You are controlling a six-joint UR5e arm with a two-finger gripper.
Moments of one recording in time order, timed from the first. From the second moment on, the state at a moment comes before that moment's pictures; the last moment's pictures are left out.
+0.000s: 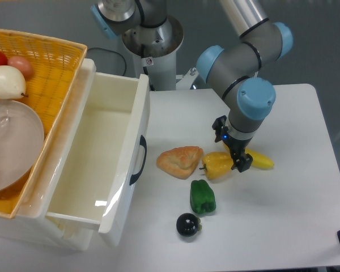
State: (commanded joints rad) arm 2.66 -1.99 -1.68 -1.12 1.50 1.72
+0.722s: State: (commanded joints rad) arm 2.66 -2.01 -1.73 -1.06 1.50 1.74
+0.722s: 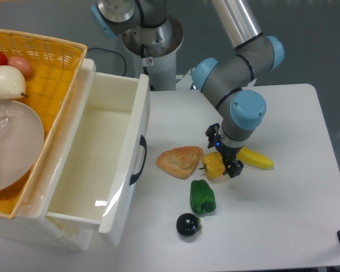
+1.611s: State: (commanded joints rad) arm 2.65 -2.03 -1.73 -1.05 1.50 1.74
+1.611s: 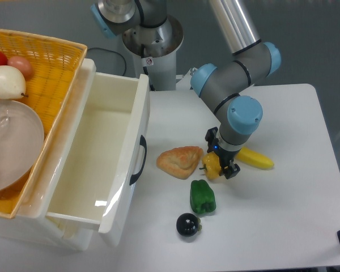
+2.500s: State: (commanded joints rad) arm 2.66 -1.93 -1.50 -1.36 1.45 1.70
